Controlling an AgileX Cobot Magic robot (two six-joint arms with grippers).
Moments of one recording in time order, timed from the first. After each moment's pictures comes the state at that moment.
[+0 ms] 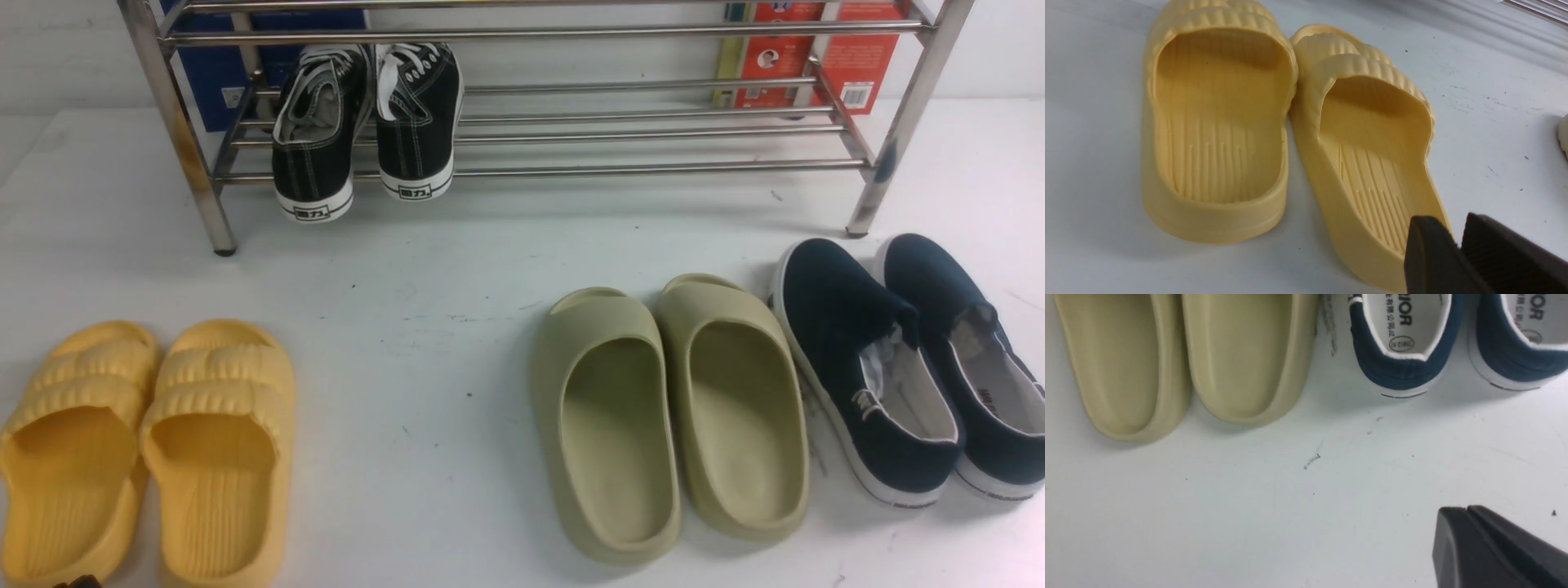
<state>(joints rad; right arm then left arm) 0.07 1.06 -0.89 0.25 1.07 0.00 -0.03 -0.01 0.03 -0.05 0.39 -0.32</state>
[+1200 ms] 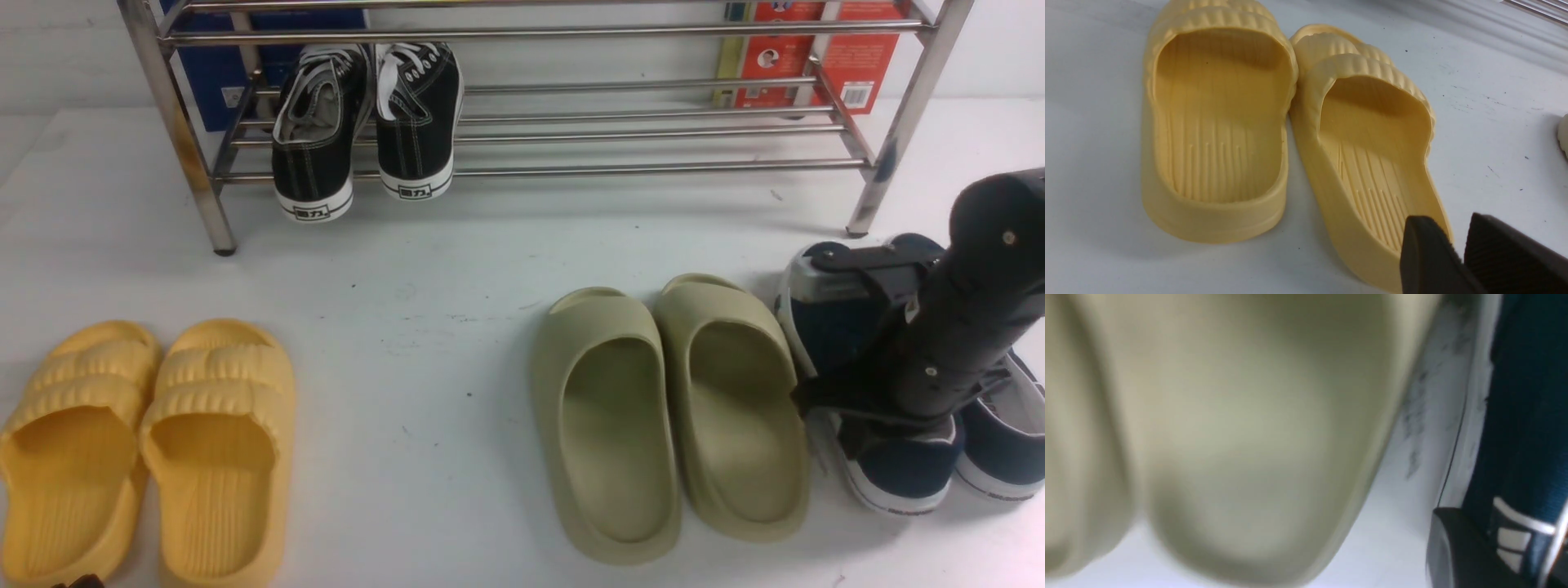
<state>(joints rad) 0.31 1.64 -1.06 0.13 0.86 0.10 -0.03 -0.01 0.03 -0.05 0.39 -0.32</state>
